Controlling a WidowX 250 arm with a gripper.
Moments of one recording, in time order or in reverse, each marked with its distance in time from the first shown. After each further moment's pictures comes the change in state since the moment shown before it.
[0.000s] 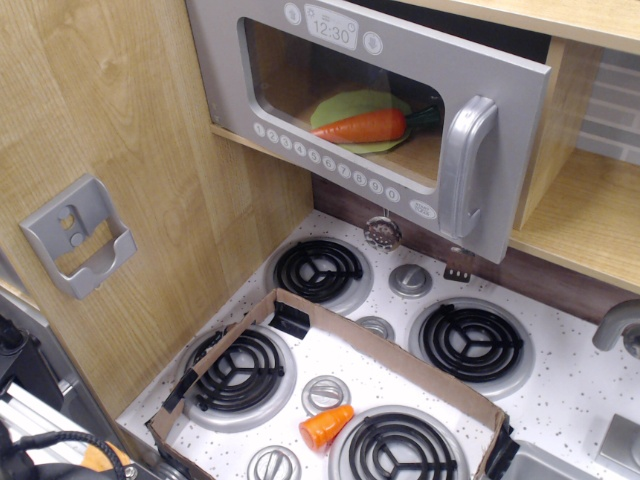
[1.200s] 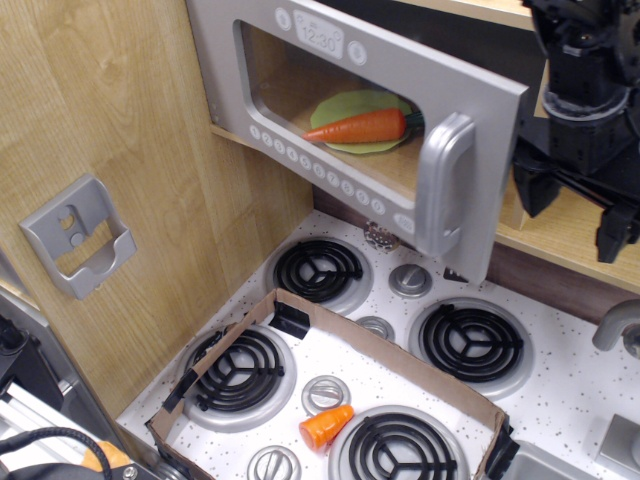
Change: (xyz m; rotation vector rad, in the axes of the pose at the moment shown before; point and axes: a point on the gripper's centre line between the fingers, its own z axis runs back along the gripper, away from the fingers) arm -0.028 0.083 -0.006 0.076 0.068 -0.055
